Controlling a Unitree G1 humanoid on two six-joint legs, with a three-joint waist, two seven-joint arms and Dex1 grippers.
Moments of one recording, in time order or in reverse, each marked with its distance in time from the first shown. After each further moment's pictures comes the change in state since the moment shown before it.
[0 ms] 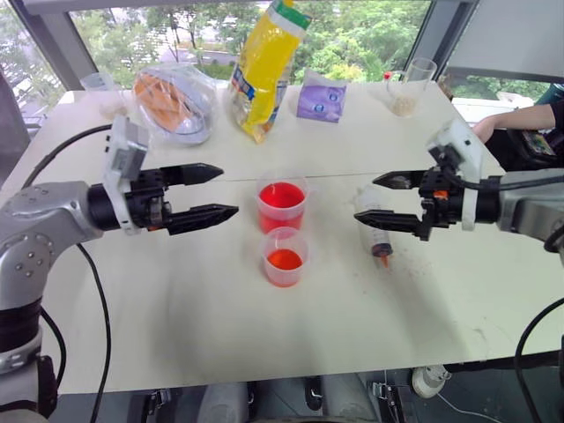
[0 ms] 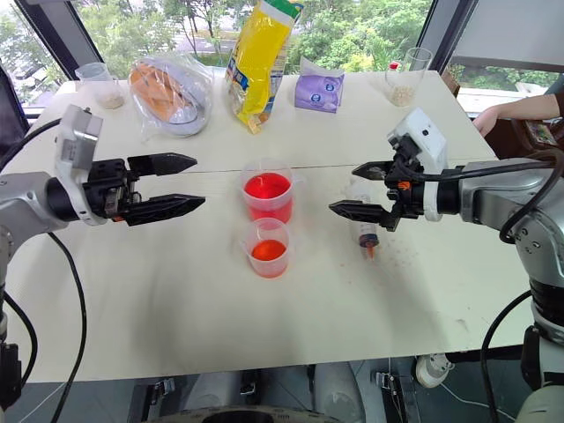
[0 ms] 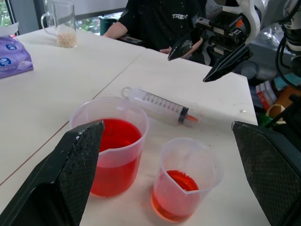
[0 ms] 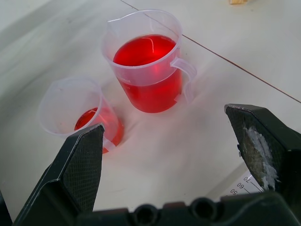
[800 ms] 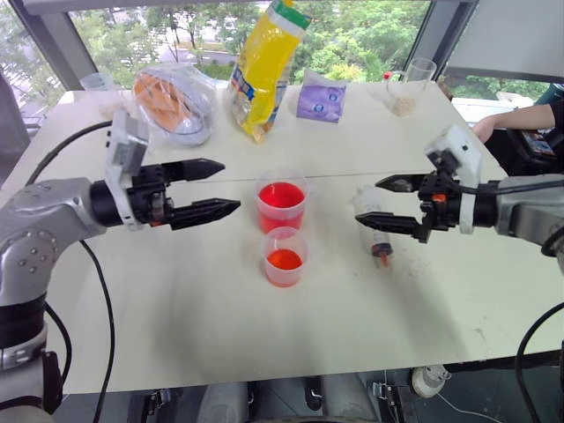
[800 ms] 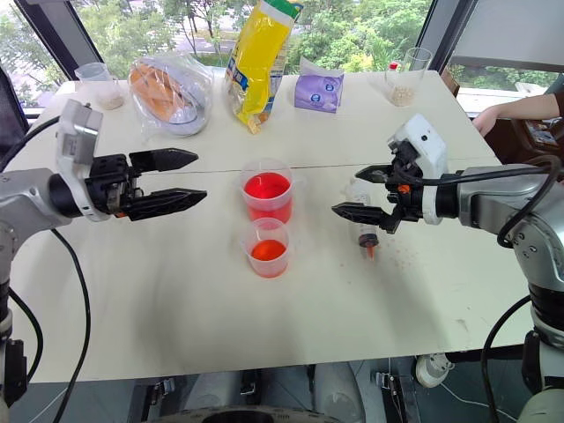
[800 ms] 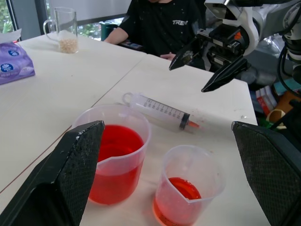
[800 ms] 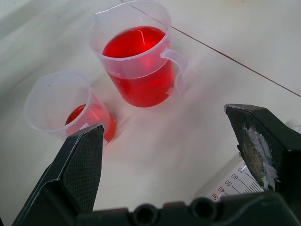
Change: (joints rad) left arm -0.021 -0.020 -0.006 0.011 0.002 -0.002 0.010; right arm 0.024 0.001 0.007 0.000 -0.020 -0.001 -0.035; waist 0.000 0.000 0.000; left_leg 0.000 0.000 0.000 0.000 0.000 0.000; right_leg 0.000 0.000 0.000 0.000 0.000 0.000
